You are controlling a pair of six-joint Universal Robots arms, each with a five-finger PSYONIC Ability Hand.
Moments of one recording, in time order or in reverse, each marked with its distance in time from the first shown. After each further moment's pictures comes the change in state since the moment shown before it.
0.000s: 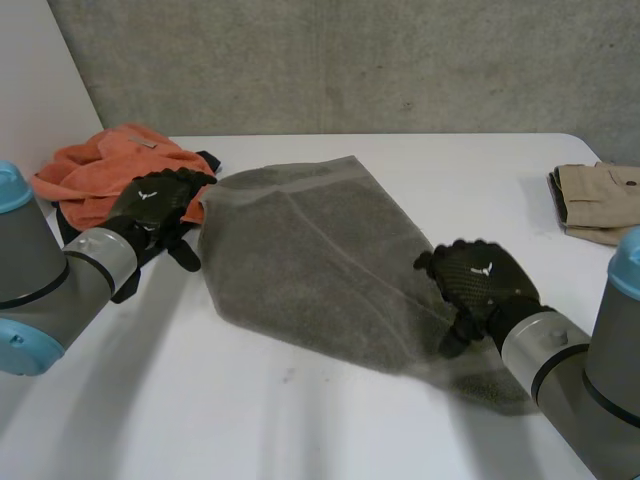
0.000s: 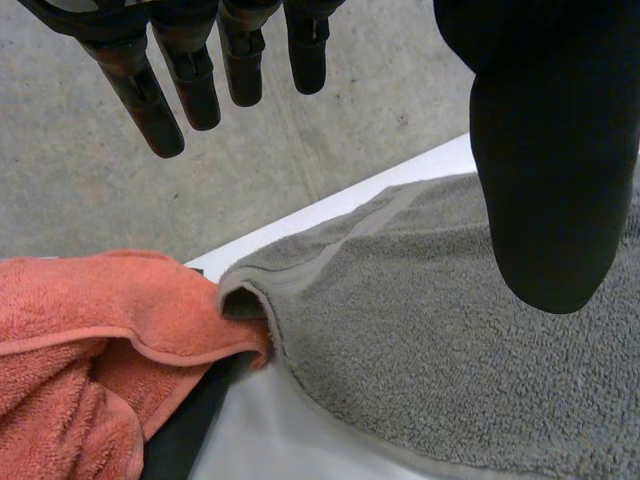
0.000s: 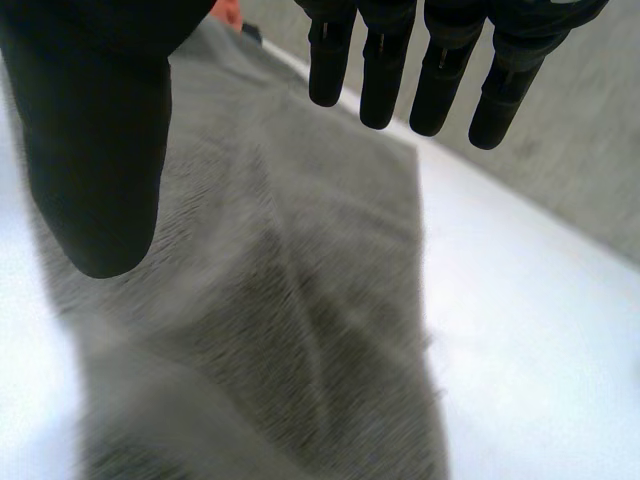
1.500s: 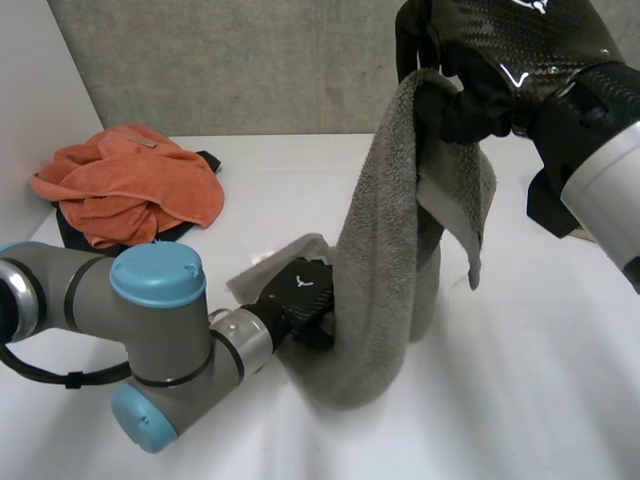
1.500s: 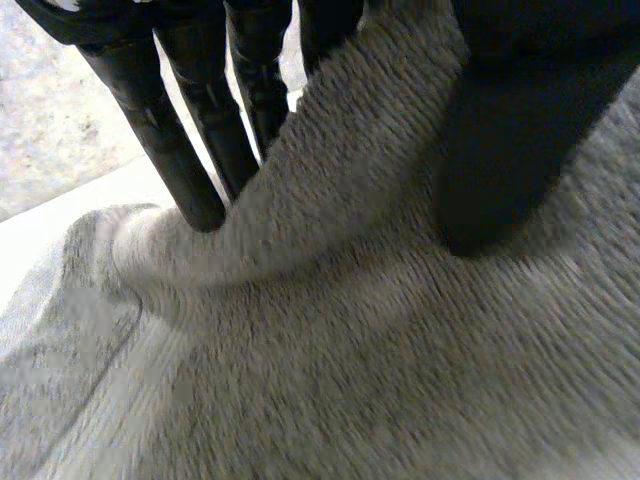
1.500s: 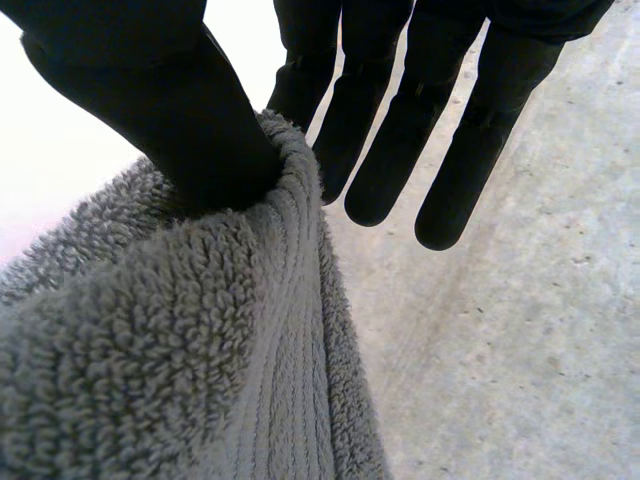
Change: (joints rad) left arm -0.397 -0.207 0.036 0.034 0.064 0.036; right arm 0.089 -0.296 -0.362 0.019 -0.114 0.165; left_hand 0.754 0.720 0.688 0.701 0.675; right_hand 0.766 0.822 0.832 0.850 0.843
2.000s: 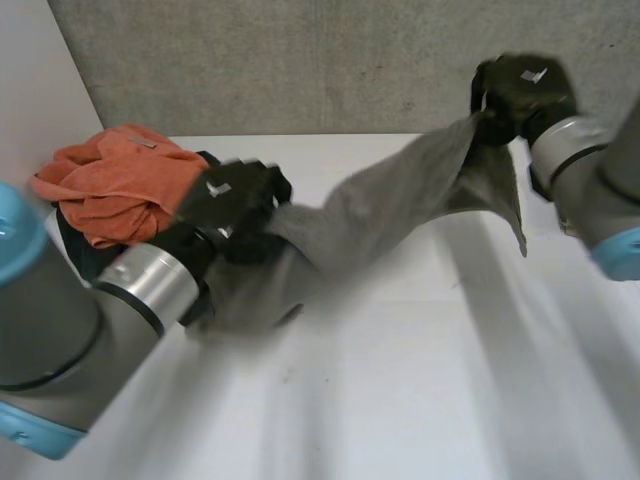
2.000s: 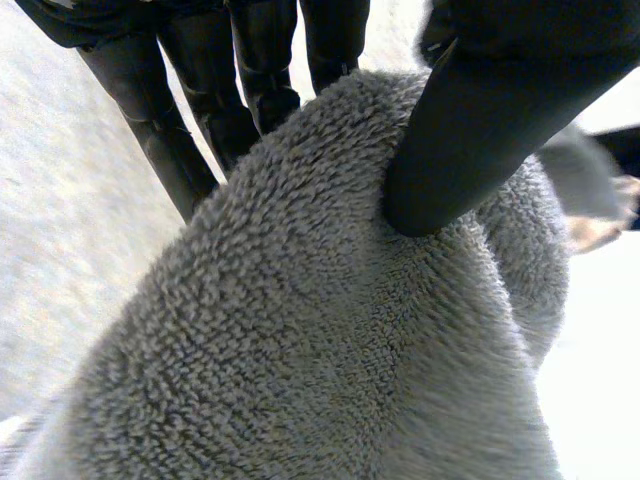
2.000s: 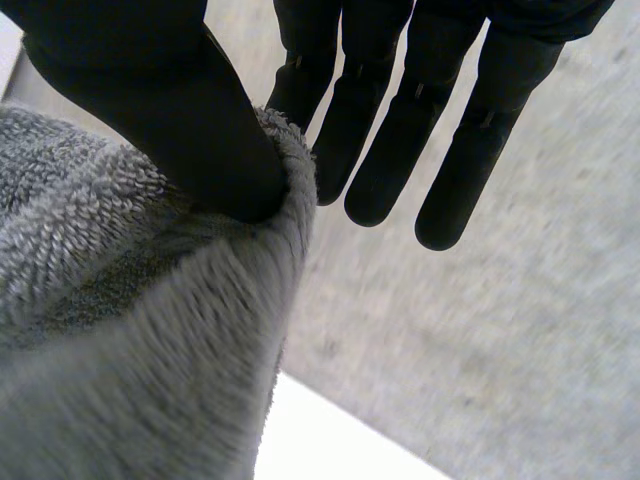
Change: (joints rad) left arm 0.094 0.429 -0.156 0.011 -0.111 -0.215; right arm -0.236 0.609 -0.336 -0.096 0.056 -0.052; left_hand 0.212 0.270 0.286 0.292 0.257; right_hand 0.000 0.000 0.005 0.000 0.000
